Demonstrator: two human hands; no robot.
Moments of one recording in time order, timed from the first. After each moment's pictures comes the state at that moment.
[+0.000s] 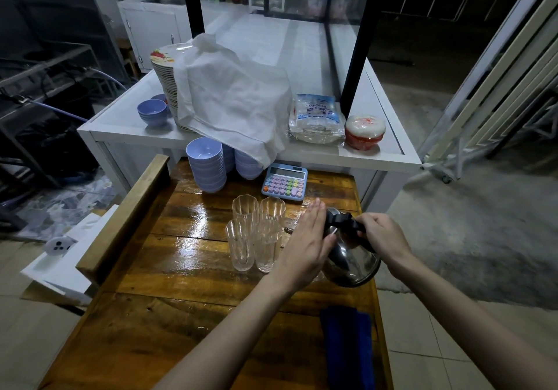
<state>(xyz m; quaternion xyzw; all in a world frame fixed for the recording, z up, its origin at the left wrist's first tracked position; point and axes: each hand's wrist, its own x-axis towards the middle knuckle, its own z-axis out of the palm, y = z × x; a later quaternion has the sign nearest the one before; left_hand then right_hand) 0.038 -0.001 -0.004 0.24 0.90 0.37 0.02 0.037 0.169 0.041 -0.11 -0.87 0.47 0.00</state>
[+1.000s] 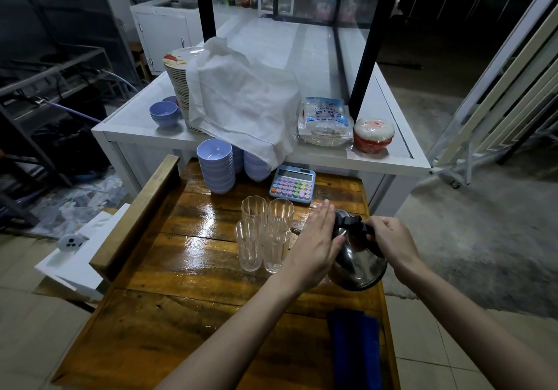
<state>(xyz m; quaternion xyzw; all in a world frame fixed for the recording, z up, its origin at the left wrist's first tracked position) 0.040 -0.006 0.006 0.24 0.90 0.35 0.02 0.039 0.165 0.037 -0.12 -0.86 0.50 0.01</state>
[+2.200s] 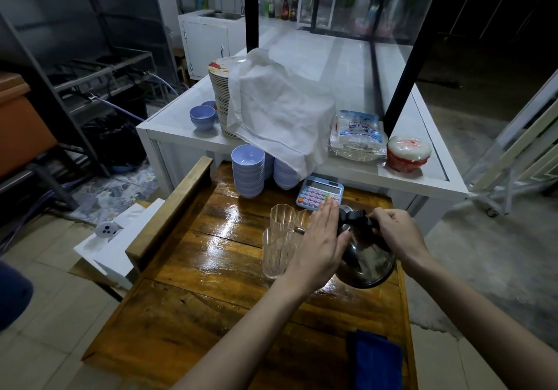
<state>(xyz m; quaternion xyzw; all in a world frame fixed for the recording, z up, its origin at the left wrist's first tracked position) 0.033 -0.041 0.025 0.17 0.90 0.39 -0.03 0.003 0.121 0.065 -0.04 -0.89 0.46 0.03</state>
